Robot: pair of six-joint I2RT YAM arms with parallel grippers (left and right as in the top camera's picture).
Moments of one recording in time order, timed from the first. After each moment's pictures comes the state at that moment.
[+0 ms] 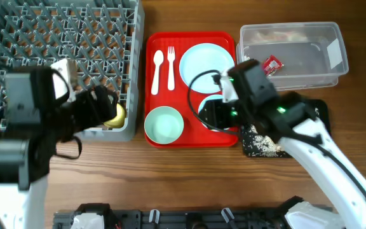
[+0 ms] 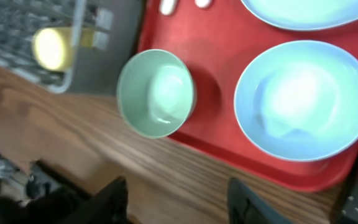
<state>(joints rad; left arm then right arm) -0.02 1.07 1.47 -1.31 0.21 -0.38 0.55 1.39 1.24 -0.93 -0.28 0.43</state>
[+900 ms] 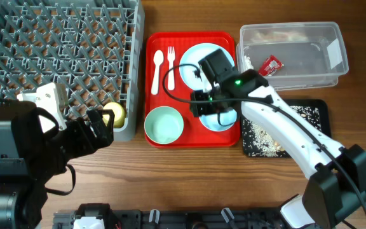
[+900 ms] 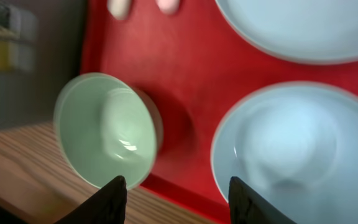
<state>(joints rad) -0.02 0.92 1.47 -1.36 0.21 -0.38 0.56 1.68 1.34 -0.86 -0.21 0.36</state>
